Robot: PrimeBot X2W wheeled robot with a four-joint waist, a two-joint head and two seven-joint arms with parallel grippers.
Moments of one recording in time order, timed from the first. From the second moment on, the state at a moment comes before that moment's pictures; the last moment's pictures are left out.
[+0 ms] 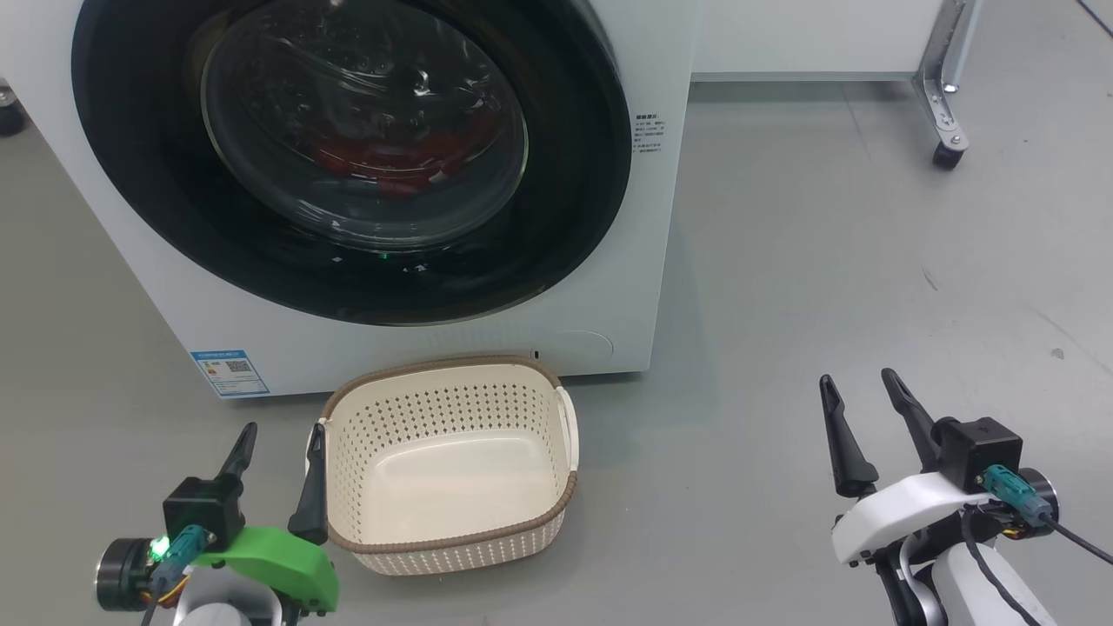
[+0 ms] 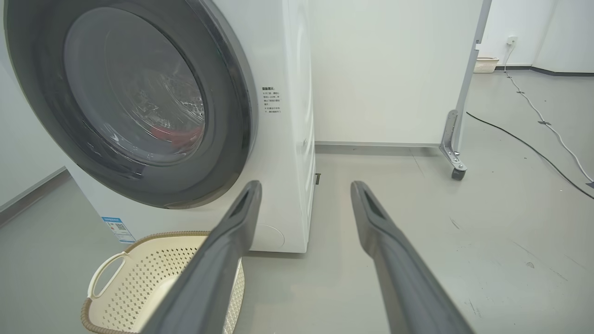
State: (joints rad) left arm -0.14 0.14 -0.27 0.42 -0.40 0.07 -0.25; right arm -0.11 -0.13 0.20 0.36 0.34 0.02 -0.25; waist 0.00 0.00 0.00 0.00
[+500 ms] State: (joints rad) left arm -0.15 0.14 -0.26 0.43 -0.40 0.07 -0.25; right arm -0.11 -0.12 0.18 0.37 0.33 0.03 -0.25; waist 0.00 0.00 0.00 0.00
